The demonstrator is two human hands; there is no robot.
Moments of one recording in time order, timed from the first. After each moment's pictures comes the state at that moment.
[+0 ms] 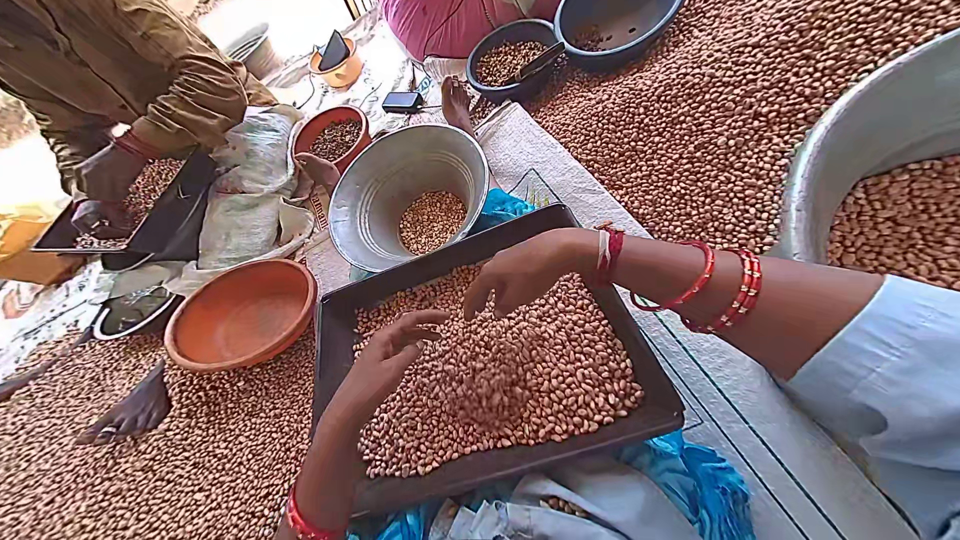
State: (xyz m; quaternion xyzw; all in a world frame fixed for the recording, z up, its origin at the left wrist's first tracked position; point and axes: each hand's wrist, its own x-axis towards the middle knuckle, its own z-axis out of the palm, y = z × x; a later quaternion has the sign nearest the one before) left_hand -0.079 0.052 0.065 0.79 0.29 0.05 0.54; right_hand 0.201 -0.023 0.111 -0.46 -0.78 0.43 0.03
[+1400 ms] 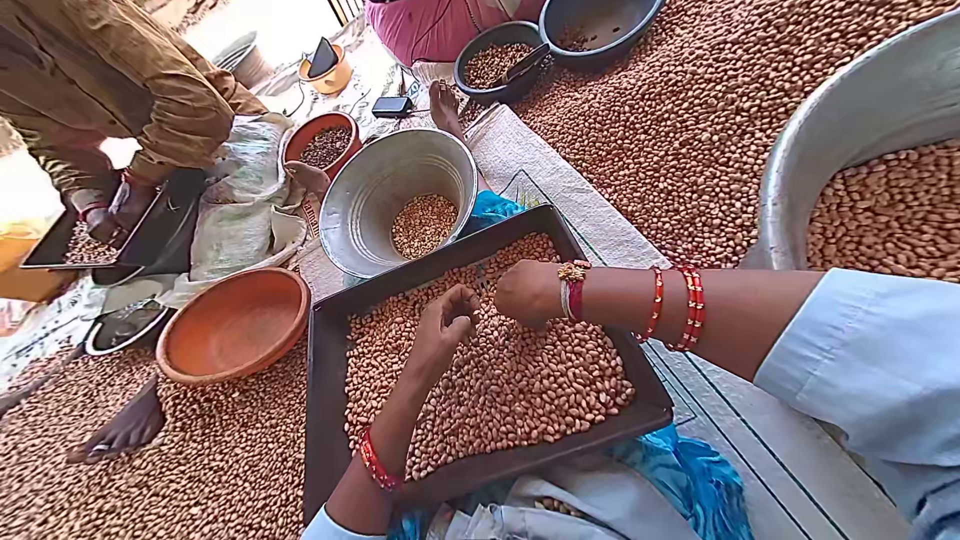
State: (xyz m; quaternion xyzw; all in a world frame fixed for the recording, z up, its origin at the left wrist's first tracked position) left_hand -0.001 0.024 0.039 0.77 0.29 0.11 0.55; right_hand 0.179 -0.043 0.090 -0.54 -0.78 0.23 -0.23
